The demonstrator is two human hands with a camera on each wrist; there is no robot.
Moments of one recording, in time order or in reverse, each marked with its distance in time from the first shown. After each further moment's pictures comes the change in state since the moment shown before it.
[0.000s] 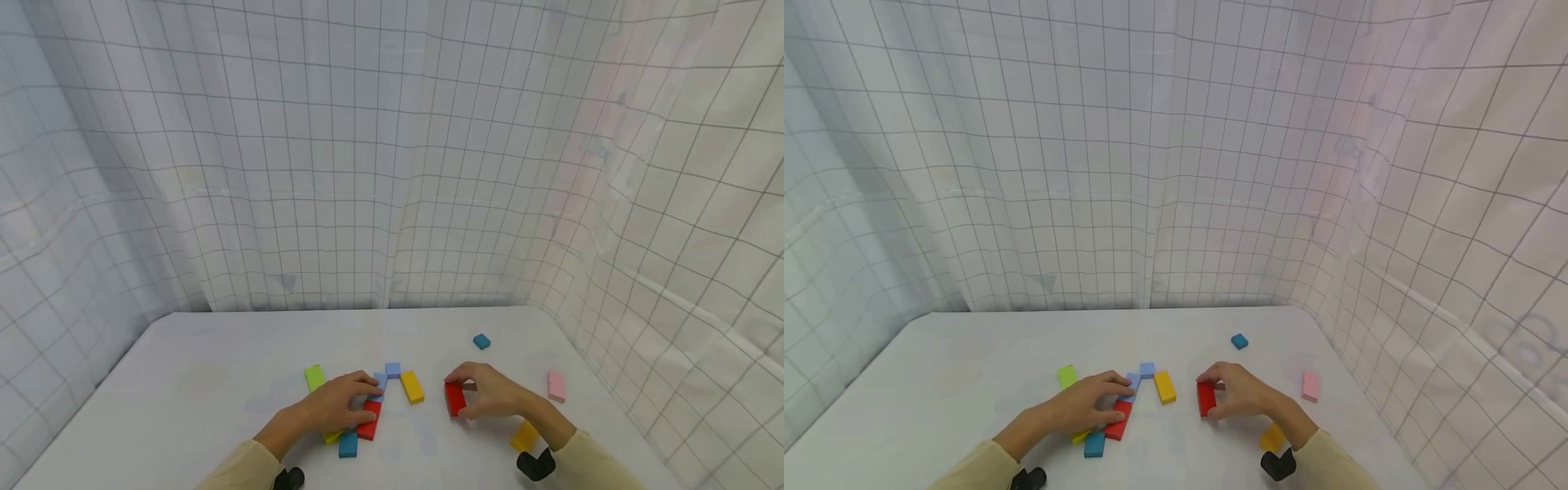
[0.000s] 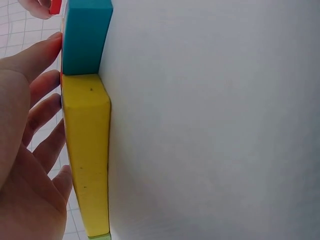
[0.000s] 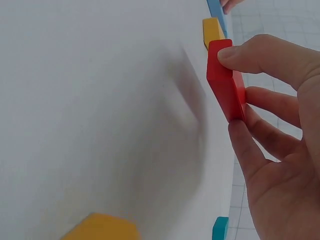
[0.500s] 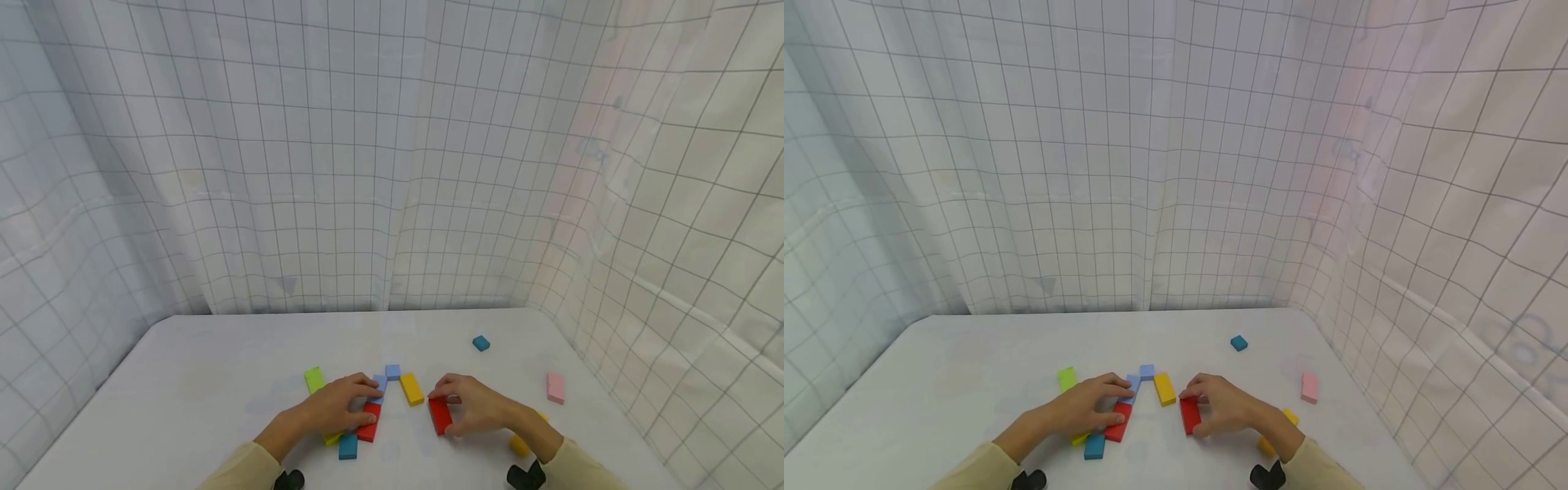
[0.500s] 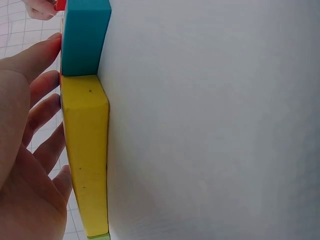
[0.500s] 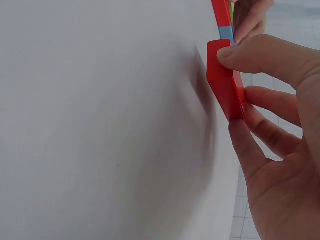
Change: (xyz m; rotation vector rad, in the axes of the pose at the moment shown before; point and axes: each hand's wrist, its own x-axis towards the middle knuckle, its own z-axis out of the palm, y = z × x) left_hand 0.000 0.000 0.000 0.004 -0.002 0.000; right_hand 0.005 -0.017 0.022 -0.065 -0.080 -0.080
